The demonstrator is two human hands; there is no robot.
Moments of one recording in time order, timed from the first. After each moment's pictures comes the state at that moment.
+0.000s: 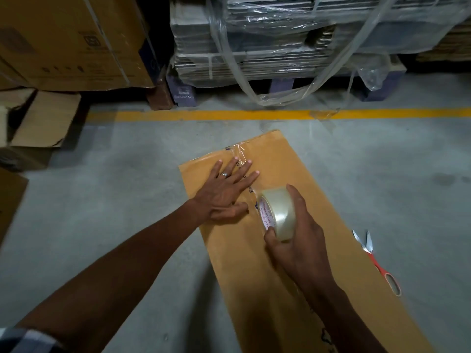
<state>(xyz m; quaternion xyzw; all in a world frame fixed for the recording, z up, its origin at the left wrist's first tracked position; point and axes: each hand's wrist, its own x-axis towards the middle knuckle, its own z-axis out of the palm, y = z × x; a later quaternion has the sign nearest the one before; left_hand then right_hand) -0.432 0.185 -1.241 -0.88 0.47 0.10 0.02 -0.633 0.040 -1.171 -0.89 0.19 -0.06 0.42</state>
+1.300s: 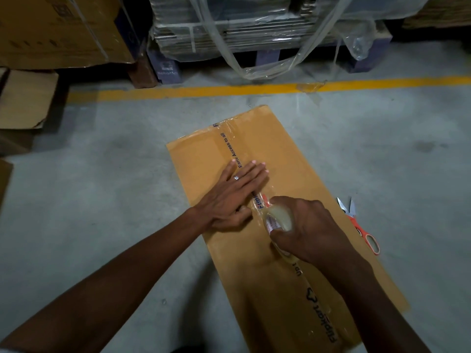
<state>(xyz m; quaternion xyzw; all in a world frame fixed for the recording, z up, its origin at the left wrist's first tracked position) -0.529 0.176 -1.232 -0.82 0.55 0.09 -0.12 -0.680 0.012 -1.140 -0.93 0.14 0.11 0.31</state>
